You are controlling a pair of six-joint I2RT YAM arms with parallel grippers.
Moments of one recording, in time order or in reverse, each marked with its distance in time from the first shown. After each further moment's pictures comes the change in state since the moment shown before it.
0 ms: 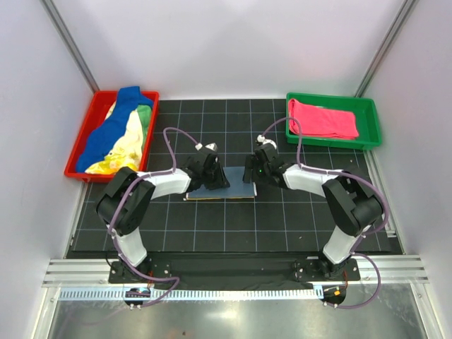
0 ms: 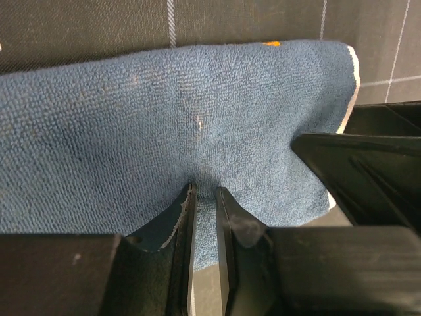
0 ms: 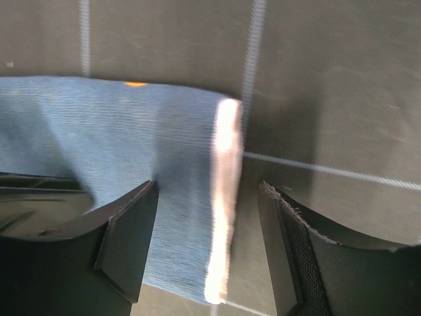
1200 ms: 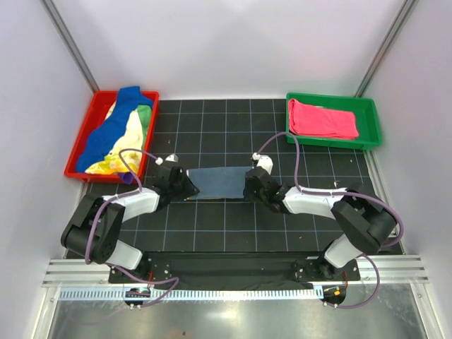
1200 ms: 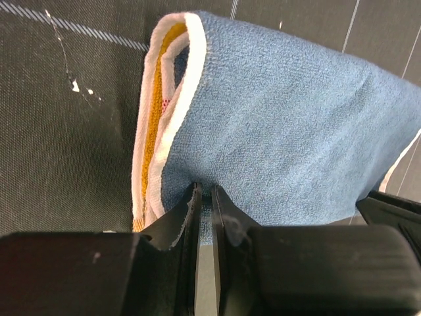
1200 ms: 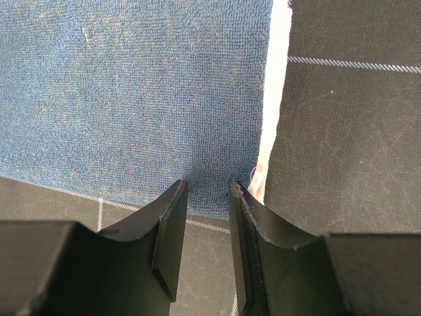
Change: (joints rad) left arm 0.224 -0.314 -0.387 0.095 -0.031 -0.060; right arm 0.227 -0.152 -0.208 0.122 0.241 0.112
